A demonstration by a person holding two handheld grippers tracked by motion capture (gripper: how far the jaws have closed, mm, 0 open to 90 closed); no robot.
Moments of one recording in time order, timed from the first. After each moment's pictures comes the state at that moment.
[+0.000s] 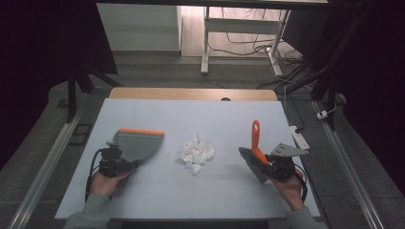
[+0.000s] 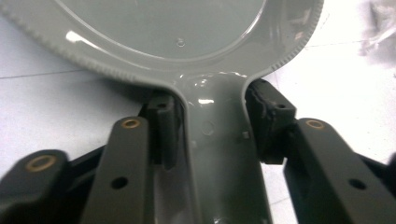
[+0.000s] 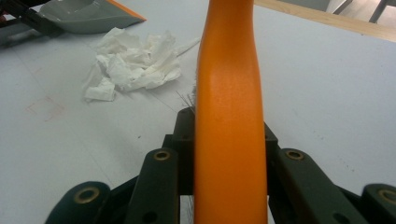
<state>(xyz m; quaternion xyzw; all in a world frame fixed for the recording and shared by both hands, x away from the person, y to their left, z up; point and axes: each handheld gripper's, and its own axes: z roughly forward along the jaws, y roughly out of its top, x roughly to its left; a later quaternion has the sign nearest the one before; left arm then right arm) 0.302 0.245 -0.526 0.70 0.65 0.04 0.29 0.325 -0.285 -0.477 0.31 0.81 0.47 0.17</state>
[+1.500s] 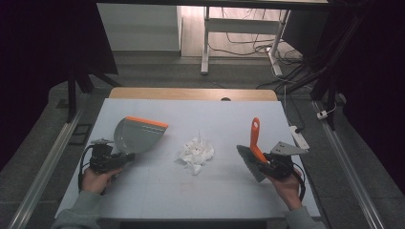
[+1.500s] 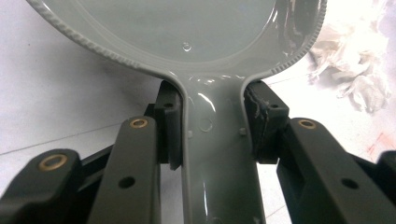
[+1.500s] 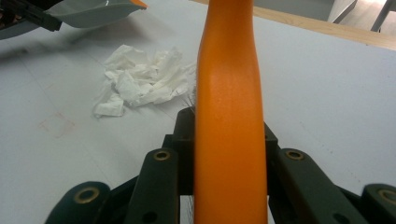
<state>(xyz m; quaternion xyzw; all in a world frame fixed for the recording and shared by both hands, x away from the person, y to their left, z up) 0.299 0.270 -0.514 0.71 0.57 0.06 0.40 0.324 -0.278 -0.471 0.31 0.80 0.48 0.16</state>
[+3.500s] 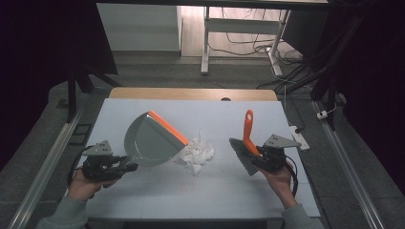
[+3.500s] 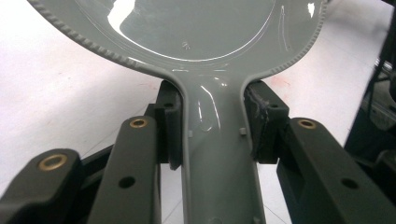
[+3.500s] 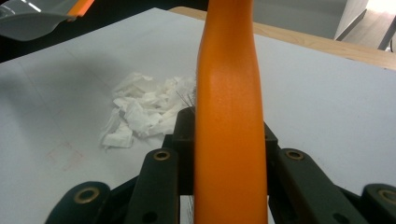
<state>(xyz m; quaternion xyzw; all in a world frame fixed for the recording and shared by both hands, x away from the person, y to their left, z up) 0.258 0.255 -0.461 0.82 0.36 0.07 0.43 0.340 -0.255 -0.461 0.31 0.79 0.51 0.15</state>
